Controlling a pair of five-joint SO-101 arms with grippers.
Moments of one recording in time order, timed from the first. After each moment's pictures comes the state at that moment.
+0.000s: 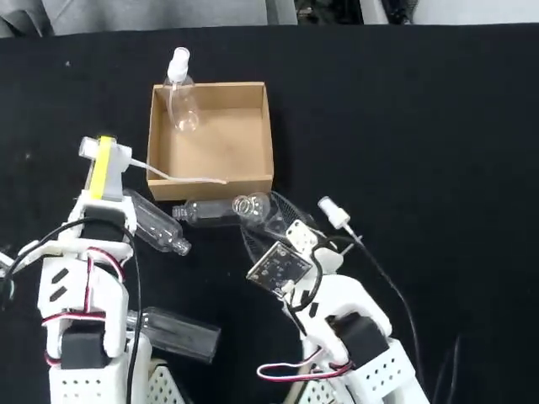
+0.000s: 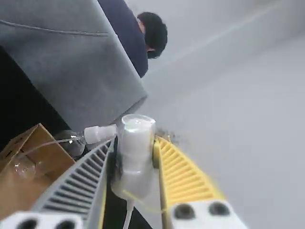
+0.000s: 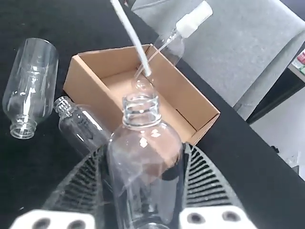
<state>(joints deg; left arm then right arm) -6.7 -103.9 80.6 22.7 58.4 -29.5 -103.1 94.7 36.0 29.1</state>
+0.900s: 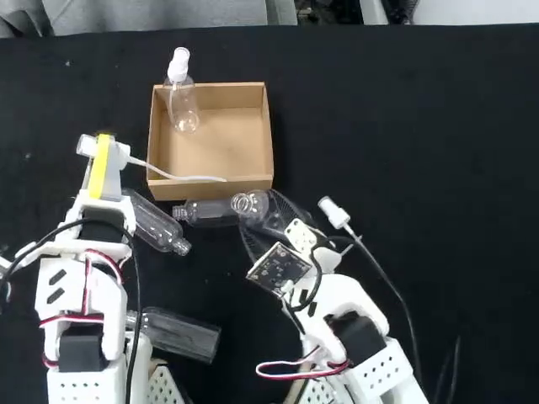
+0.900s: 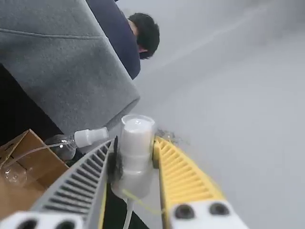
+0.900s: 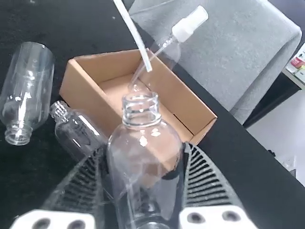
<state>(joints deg) -6.2 -104.0 78.5 22.6 57.1 -29.5 -103.1 96.7 32.2 29.1</state>
